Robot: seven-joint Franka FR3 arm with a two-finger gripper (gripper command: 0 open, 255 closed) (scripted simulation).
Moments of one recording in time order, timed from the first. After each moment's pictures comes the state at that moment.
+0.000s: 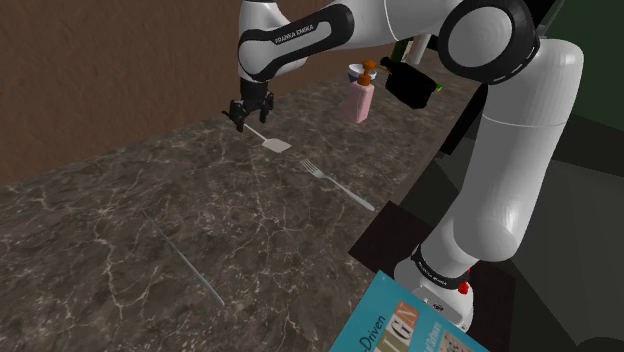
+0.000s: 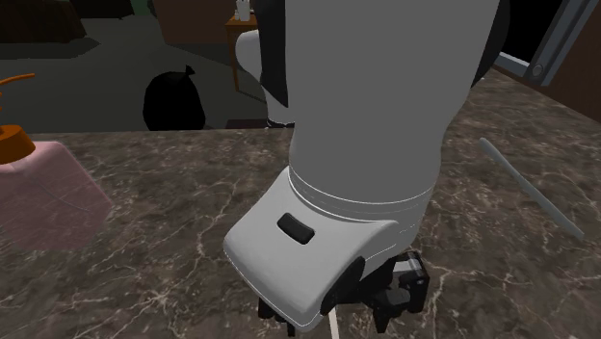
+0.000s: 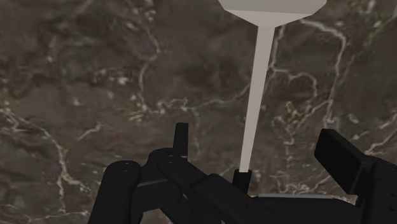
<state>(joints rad) 0.02 0.33 0.08 -1.78 -0.04 2.18 0.12</state>
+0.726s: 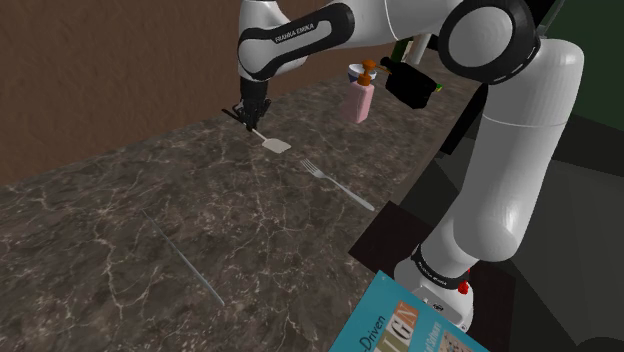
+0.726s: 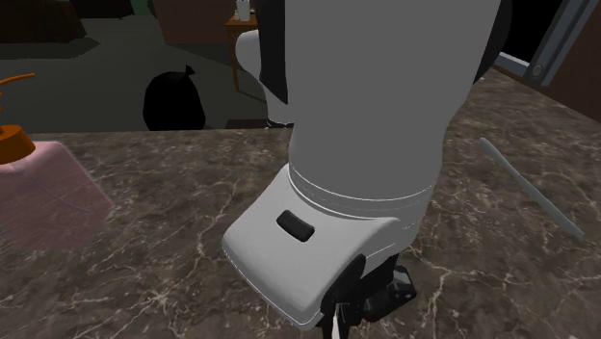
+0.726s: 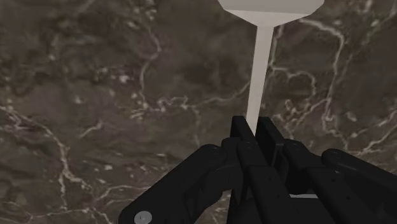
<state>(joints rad) 0.02 0.33 0.08 -1.78 -0.04 2.17 0.12</state>
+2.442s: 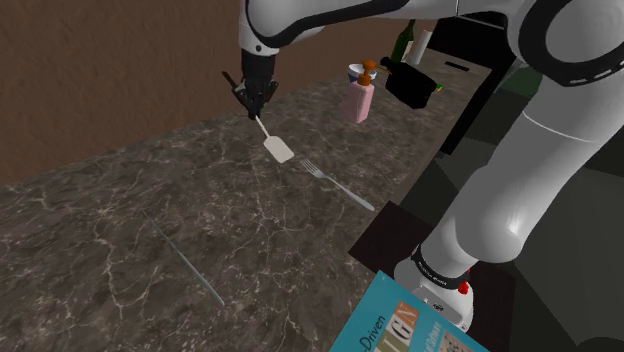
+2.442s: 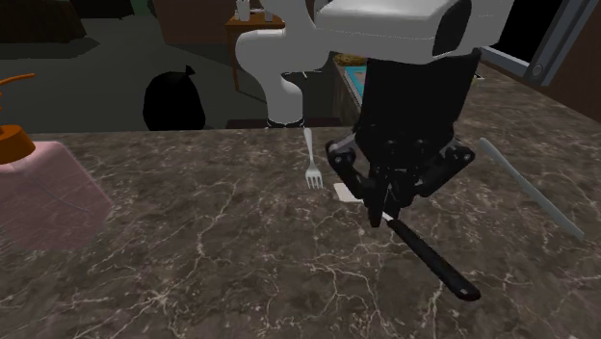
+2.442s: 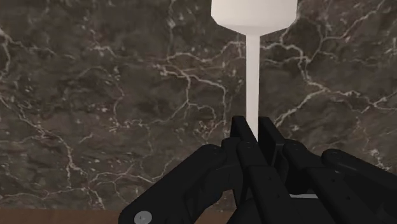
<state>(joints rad) 0.07 0.06 0.13 -1.90 -0.02 2.02 0.21</state>
